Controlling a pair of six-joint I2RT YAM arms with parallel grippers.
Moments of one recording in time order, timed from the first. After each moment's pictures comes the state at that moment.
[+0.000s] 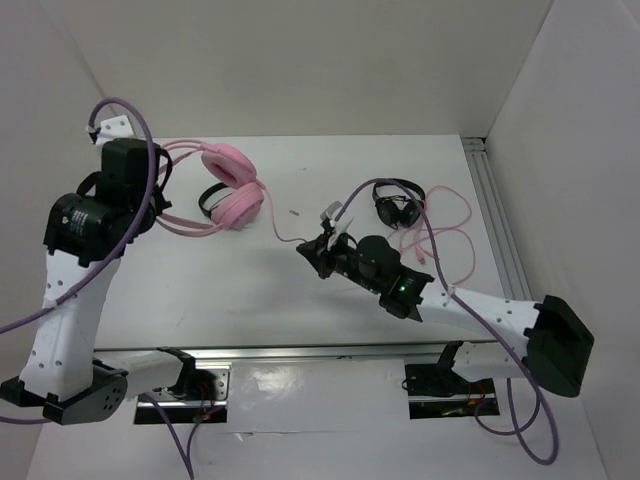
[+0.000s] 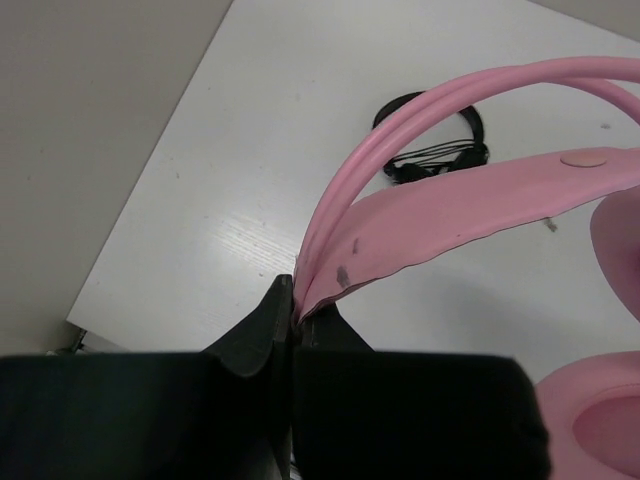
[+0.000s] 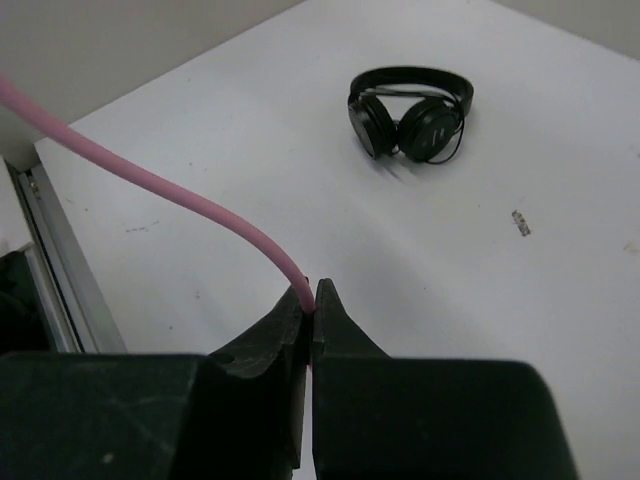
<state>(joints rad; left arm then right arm) -0.31 1.21 1.91 -1.36 -0.63 -0.47 0.92 1.24 0.69 0.47 -0.02 0.15</state>
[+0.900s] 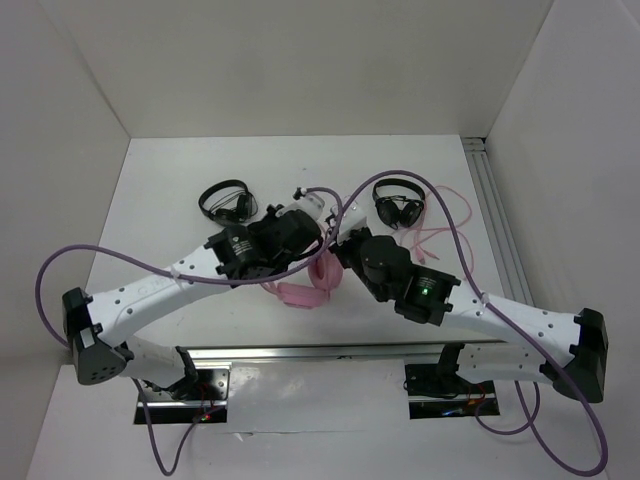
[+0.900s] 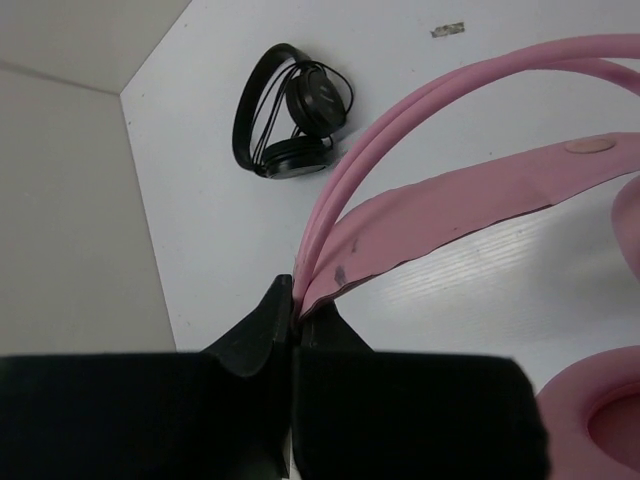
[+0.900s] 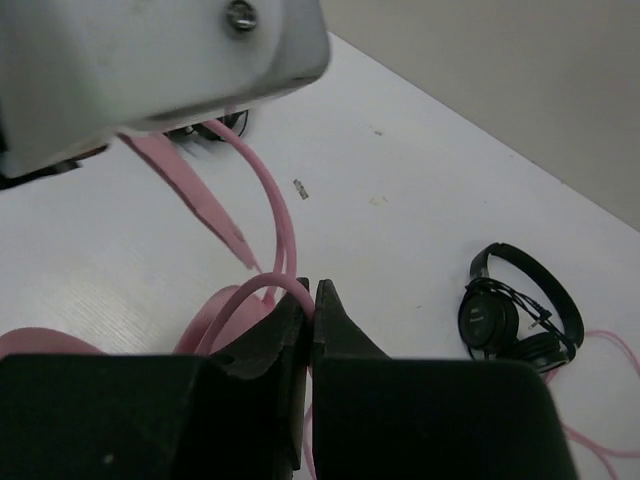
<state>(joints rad) -0.99 1.40 1.40 -0.92 -0.89 -0.05 1.10 1.06 0.90 -0.02 0.57 -0.13</state>
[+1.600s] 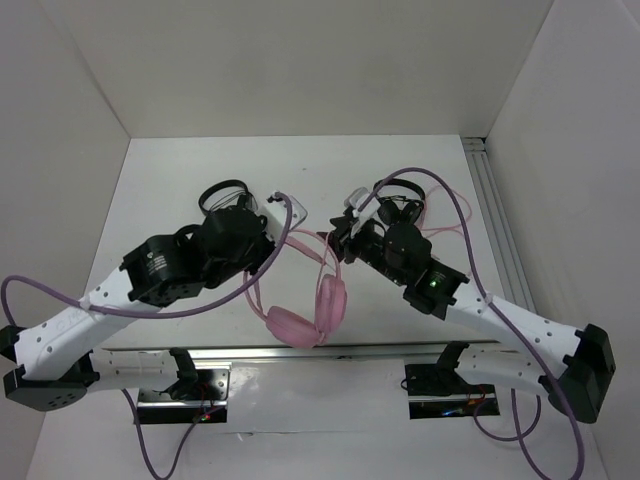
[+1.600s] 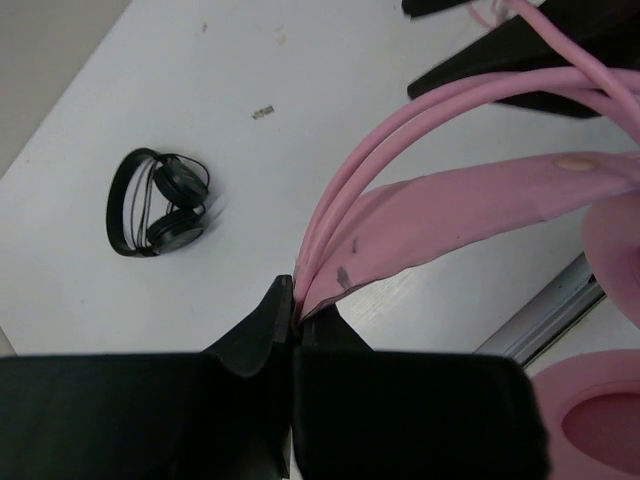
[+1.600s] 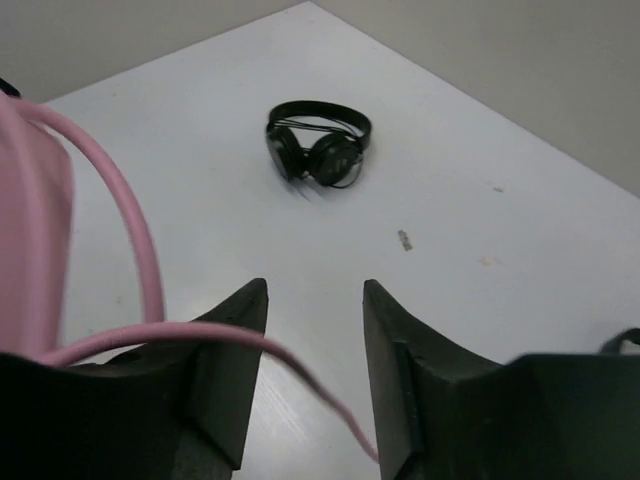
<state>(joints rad) -1.03 1.11 1.43 -0.94 -0.42 0.07 0.90 1.00 0.78 0.16 0.11 -0.06</state>
